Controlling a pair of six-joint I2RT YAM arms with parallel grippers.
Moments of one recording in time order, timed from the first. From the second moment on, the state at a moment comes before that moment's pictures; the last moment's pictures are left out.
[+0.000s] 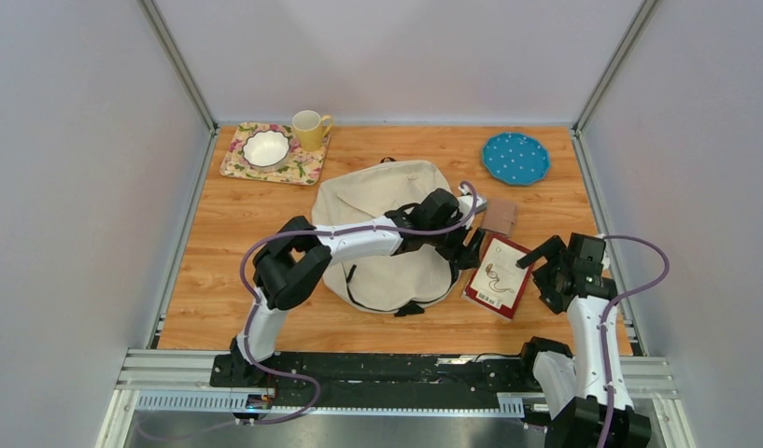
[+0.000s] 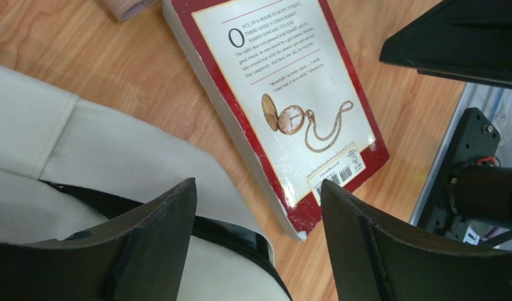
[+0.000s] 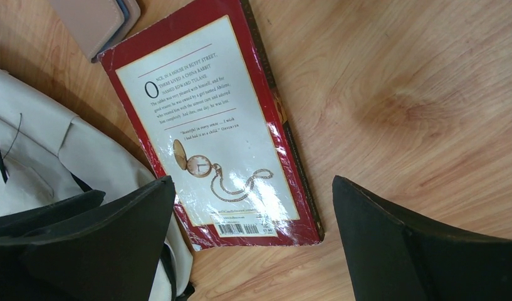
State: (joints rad) left arm -0.98 2.06 1.50 -0.08 0.32 -0.28; right arm -0.26 0.80 0.56 -0.73 -0.08 0.73
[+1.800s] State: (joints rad) left arm -0.94 2.30 1.65 0.03 0.66 -0.63; right arm -0.28 1.06 0.46 -0.53 -0.28 0.69
